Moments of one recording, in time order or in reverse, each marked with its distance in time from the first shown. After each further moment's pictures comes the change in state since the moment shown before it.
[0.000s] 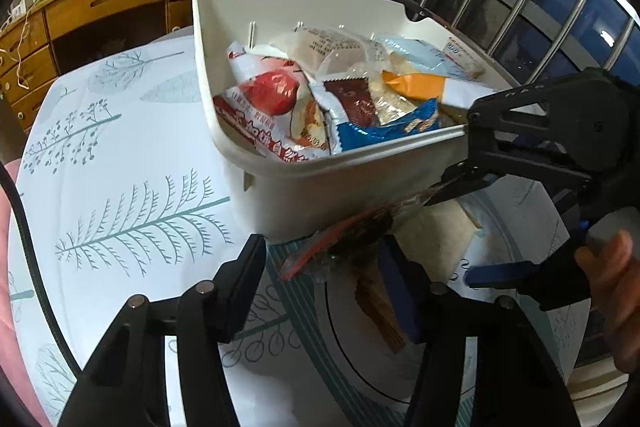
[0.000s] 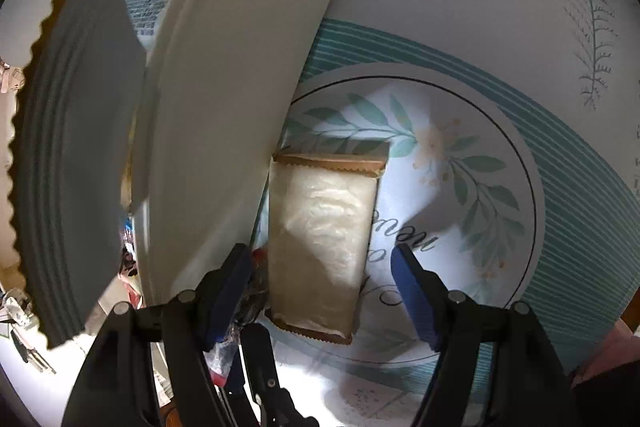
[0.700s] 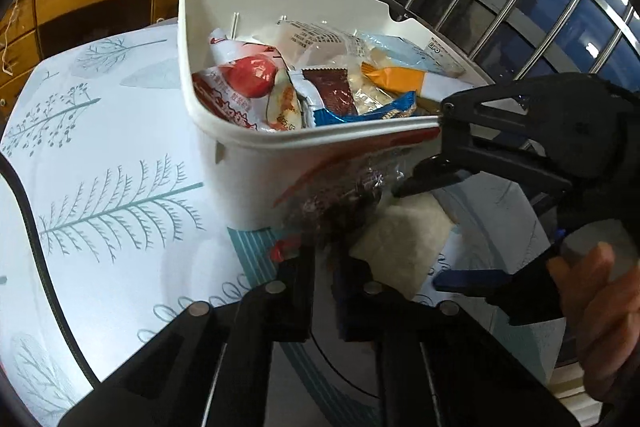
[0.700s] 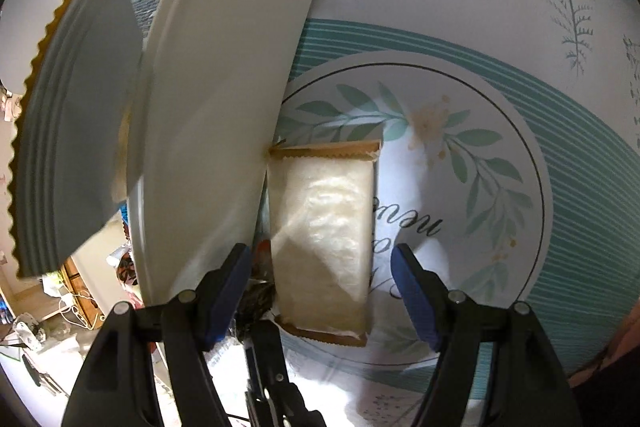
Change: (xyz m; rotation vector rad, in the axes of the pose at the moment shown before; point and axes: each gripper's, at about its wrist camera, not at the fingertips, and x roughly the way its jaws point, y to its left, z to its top) left arm 0.001 0.001 -0.014 -0.029 -0.013 -0.094; right arm -0.001 -0.010 -0.018 0.077 -0.070 0.047
